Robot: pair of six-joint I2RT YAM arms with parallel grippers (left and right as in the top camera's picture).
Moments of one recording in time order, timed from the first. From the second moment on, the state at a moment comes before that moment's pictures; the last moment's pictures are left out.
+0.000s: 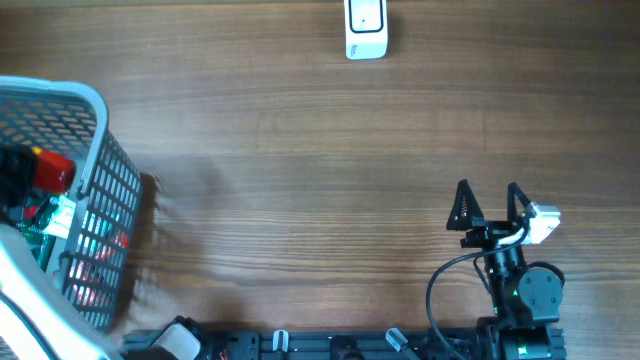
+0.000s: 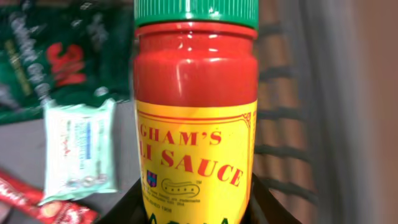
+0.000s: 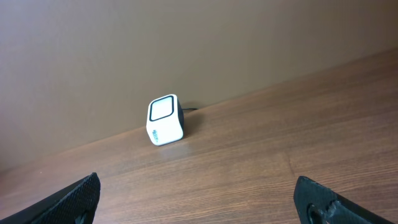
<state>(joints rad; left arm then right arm) 0.80 1.30 1.35 -0.89 0.25 -0.60 0.05 0.01 0.01 0.00 -0.02 0.35</state>
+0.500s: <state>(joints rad) 0.02 1.06 1.36 -0.84 0.42 -0.74 0.05 0.01 0.01 0.00 -0.02 0.35</state>
